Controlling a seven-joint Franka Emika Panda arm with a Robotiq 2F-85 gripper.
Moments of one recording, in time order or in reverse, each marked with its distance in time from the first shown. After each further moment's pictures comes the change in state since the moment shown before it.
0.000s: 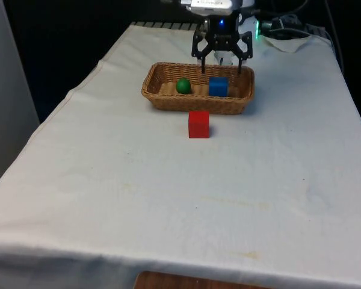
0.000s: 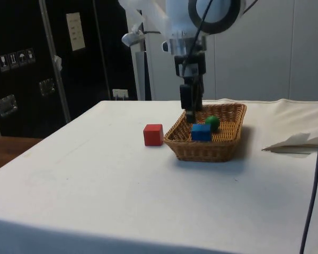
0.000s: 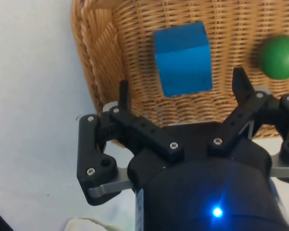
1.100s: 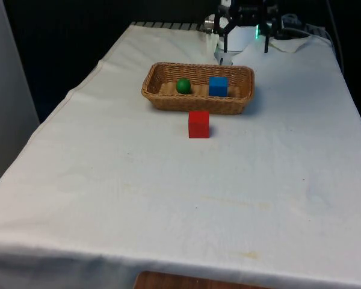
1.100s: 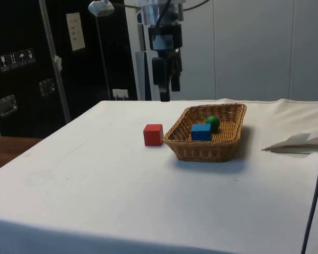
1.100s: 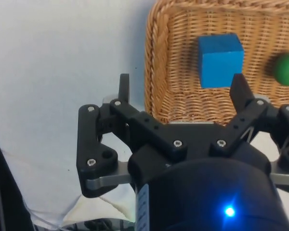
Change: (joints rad) arm 0.011 -0.082 0.113 0.159 -0.001 -0.214 0.129
